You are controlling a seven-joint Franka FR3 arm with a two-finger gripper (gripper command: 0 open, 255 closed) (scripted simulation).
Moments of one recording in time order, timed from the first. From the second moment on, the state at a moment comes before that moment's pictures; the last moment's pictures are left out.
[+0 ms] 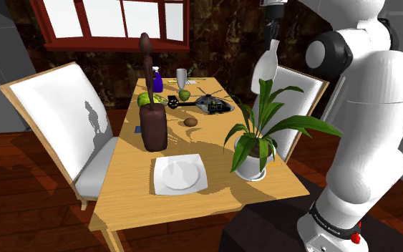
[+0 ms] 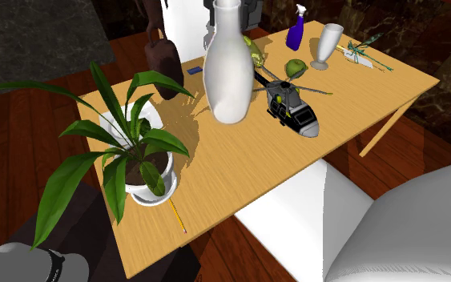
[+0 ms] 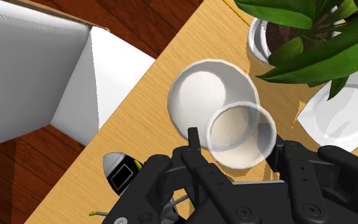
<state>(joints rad) -0.23 0.34 -0.37 -0.85 0.07 1.11 -0.78</state>
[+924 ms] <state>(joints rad) 0.04 0.08 -0.23 -1.21 -0.02 1.20 -0.41</state>
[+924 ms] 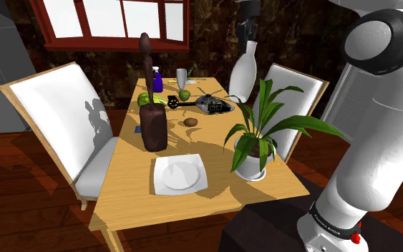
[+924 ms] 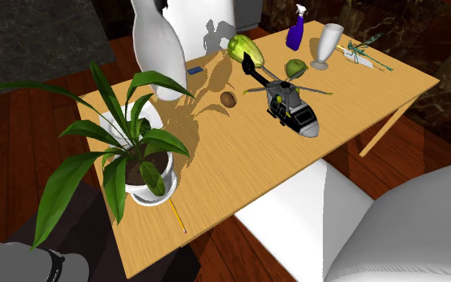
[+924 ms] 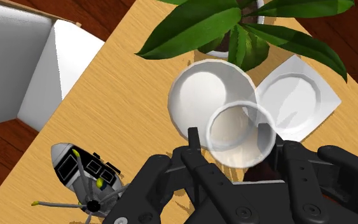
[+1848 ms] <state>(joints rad) 0.11 -0.02 -0.17 -1.45 -0.03 1.34 -0.28</state>
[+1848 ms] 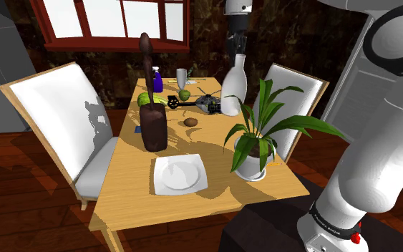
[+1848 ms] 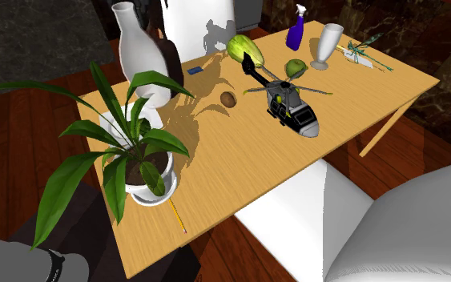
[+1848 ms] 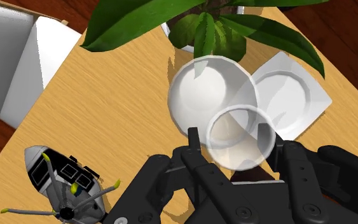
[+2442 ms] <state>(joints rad) 0.12 -0.07 -0.17 -1.63 -0.03 1.48 -0.27</state>
